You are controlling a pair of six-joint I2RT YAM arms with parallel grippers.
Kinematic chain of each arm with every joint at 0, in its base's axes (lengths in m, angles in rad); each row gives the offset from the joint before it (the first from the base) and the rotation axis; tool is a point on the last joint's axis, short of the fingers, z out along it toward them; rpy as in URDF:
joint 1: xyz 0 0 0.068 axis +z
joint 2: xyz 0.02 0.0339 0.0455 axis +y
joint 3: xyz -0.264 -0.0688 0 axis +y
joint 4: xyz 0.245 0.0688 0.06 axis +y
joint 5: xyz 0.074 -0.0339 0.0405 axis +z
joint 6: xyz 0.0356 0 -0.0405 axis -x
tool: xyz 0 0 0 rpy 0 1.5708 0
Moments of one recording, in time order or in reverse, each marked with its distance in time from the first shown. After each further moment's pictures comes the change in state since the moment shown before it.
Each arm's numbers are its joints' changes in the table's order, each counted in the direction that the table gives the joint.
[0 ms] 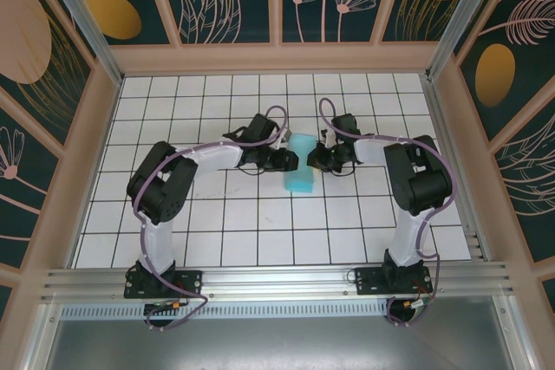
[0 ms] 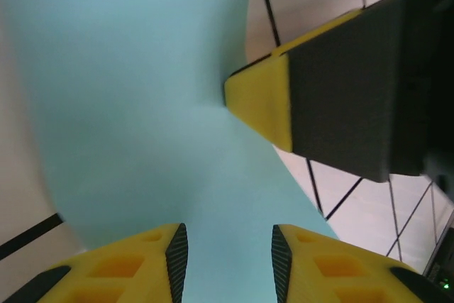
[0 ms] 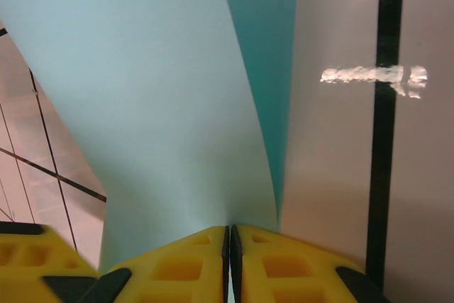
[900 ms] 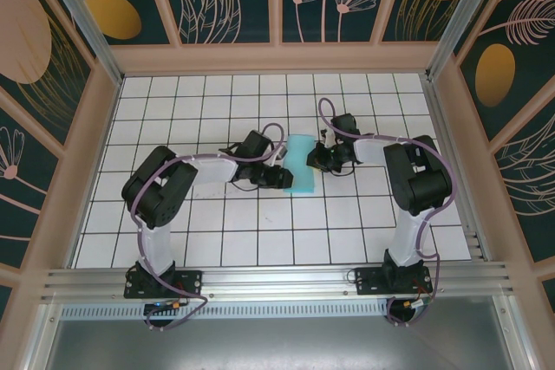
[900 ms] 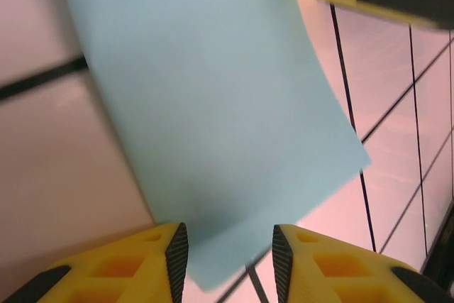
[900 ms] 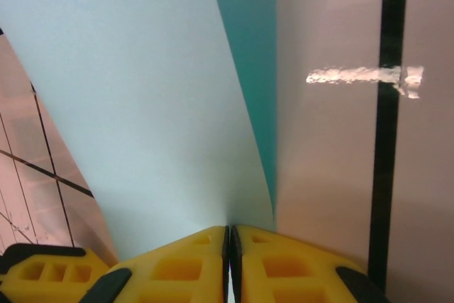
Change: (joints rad) left arm -0.006 -0.106 0.230 -0.092 -0.048 -0.029; right arm 0.005 0.000 -0.003 0.004 -0.009 0.000
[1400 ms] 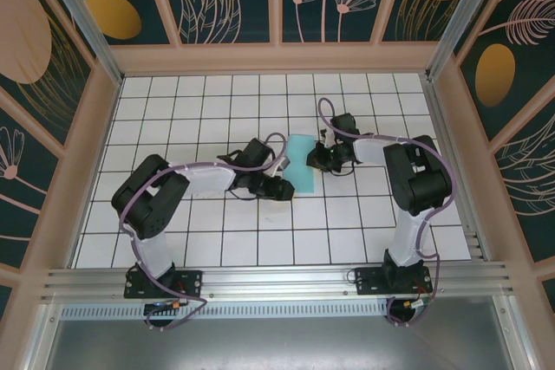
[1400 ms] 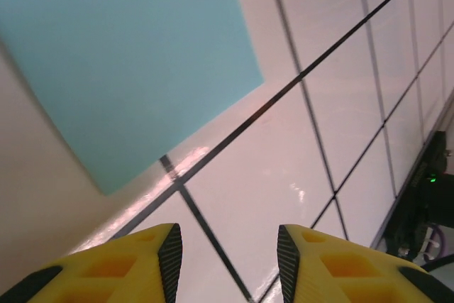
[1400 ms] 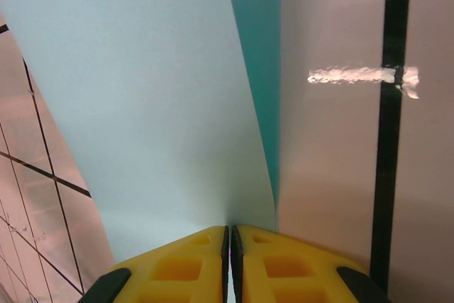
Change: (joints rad) left arm -0.040 -0.128 0.036 0.066 -0.027 -0.014; right arm 0.004 0.000 -0.006 0.009 -0.007 0.000
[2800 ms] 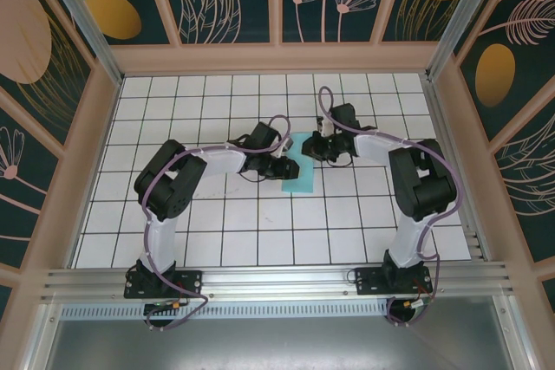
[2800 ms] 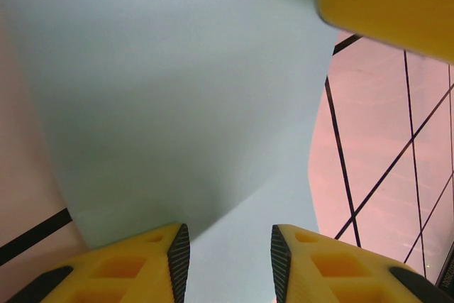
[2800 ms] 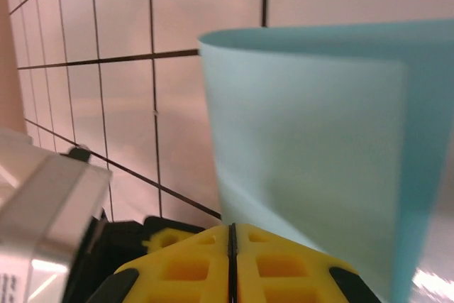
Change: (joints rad) left arm 0.046 0.251 -0.216 -0.032 0.064 0.031; right arm 0.027 -0.026 -0.097 -0.033 0.084 -0.039
